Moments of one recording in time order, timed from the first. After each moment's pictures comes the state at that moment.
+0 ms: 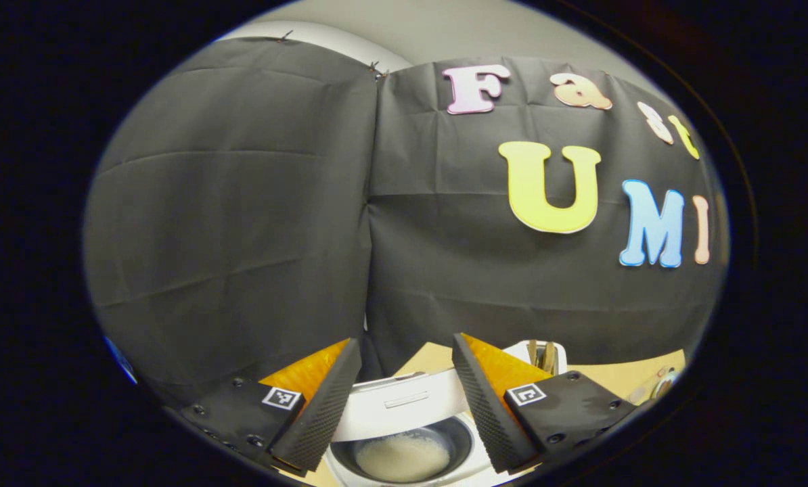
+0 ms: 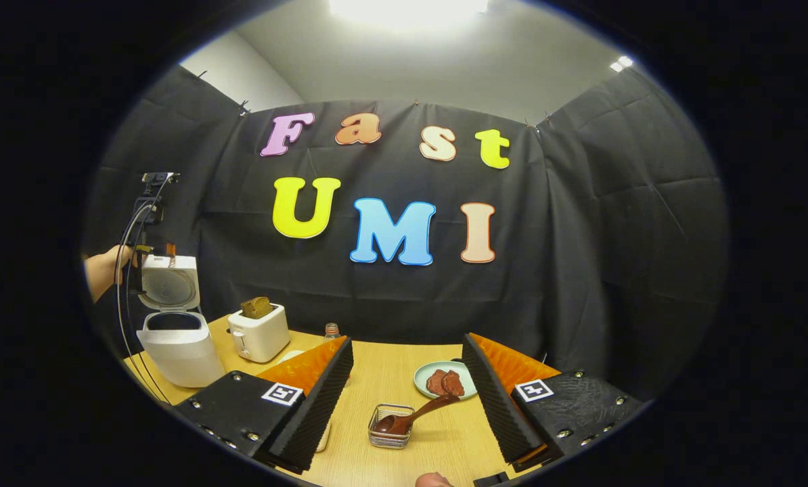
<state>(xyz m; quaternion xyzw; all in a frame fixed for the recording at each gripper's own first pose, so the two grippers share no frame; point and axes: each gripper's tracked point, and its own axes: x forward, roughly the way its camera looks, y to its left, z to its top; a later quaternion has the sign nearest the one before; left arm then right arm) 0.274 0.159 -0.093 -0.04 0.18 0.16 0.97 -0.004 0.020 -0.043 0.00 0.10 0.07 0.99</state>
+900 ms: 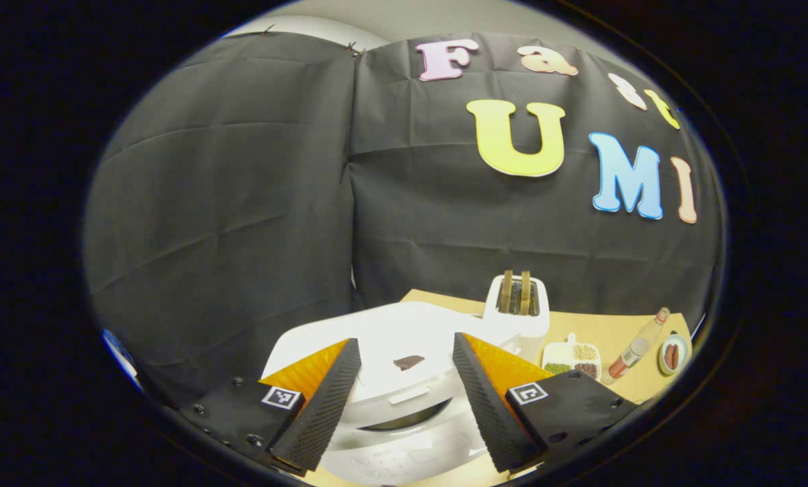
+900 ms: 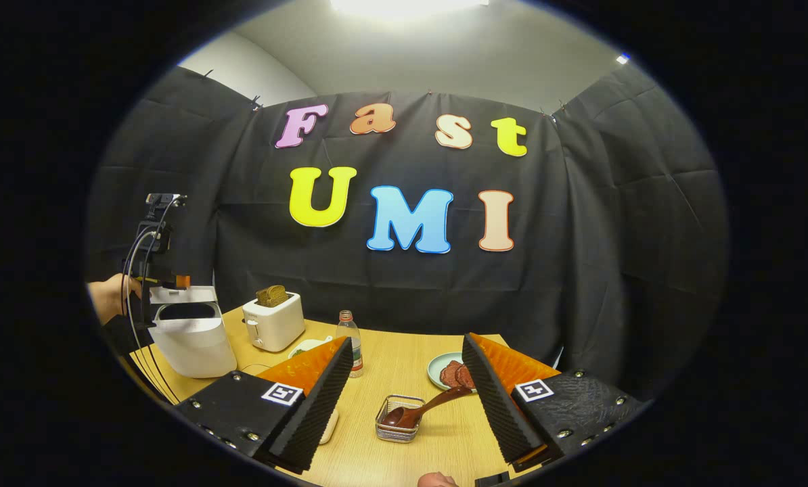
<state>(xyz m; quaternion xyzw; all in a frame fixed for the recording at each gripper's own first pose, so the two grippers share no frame) 0.202 0.093 -0.177 -0.03 0.26 0.13 0.96 -0.005 0.032 -0.062 0.01 0.12 0.11 0.99</state>
